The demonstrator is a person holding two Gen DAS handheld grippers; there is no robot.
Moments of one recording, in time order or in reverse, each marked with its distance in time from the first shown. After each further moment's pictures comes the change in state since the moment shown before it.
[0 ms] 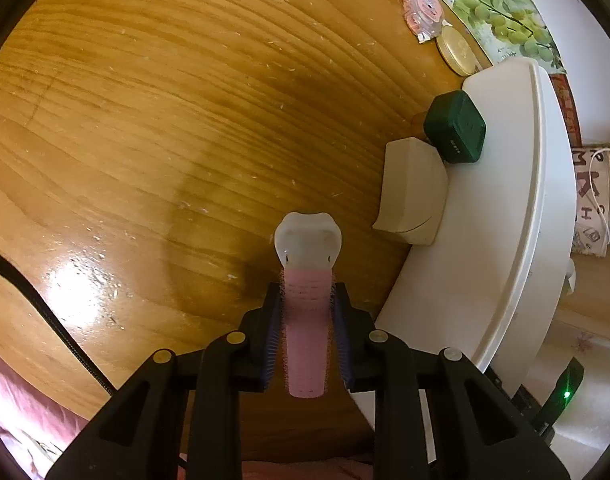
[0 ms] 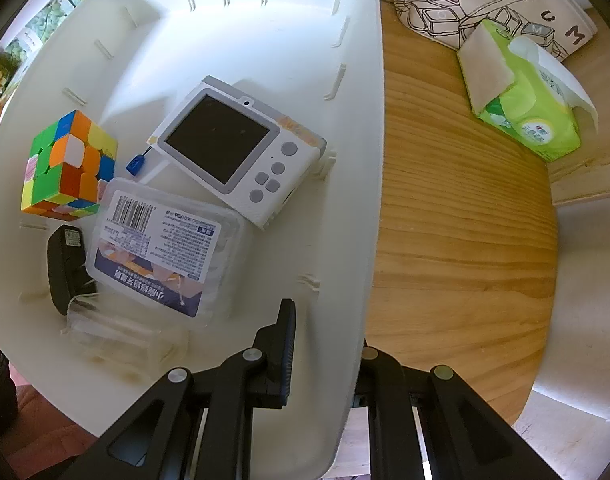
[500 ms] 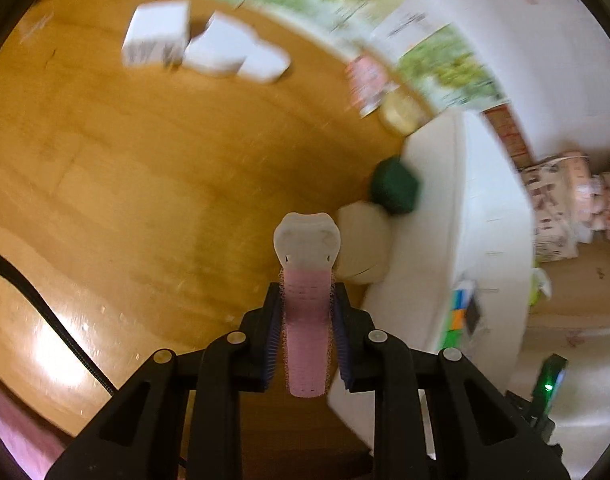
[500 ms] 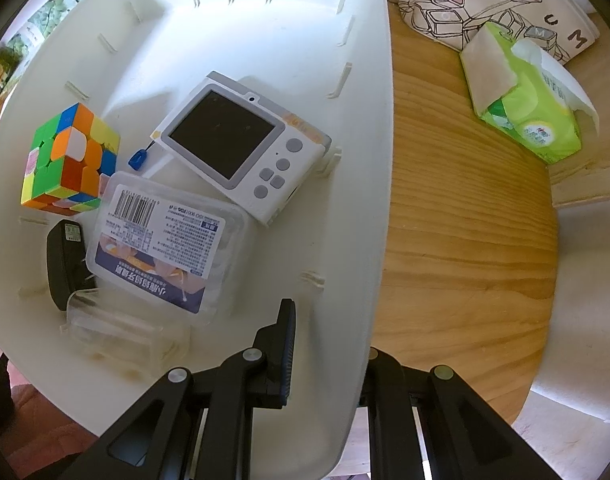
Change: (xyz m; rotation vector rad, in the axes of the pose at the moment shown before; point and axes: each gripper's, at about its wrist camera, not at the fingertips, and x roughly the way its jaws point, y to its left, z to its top) left arm -0.058 -0.008 -0.021 0.100 -0.267 -0.111; right arm 0.000 0.008 -0.002 -0.015 0.002 -0.010
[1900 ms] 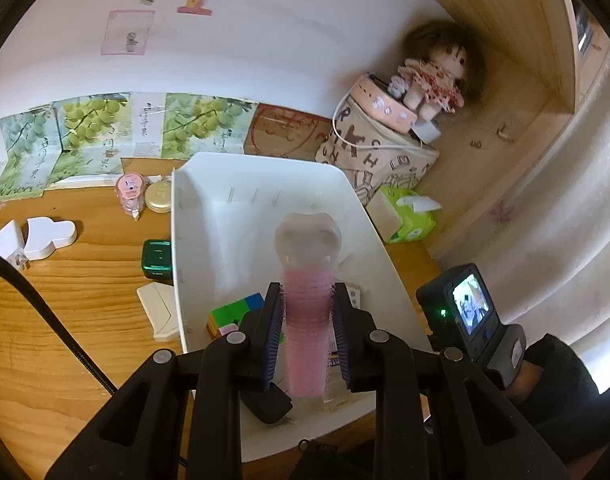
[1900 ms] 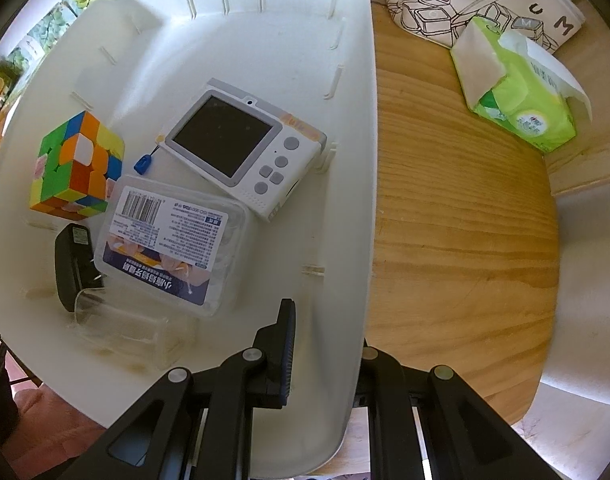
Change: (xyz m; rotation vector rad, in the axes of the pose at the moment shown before) left arm -0.037 -0.149 -0.045 0.624 -0.171 -0.224; right arm -0.003 -0.009 -0.010 0.015 -0.029 0.035
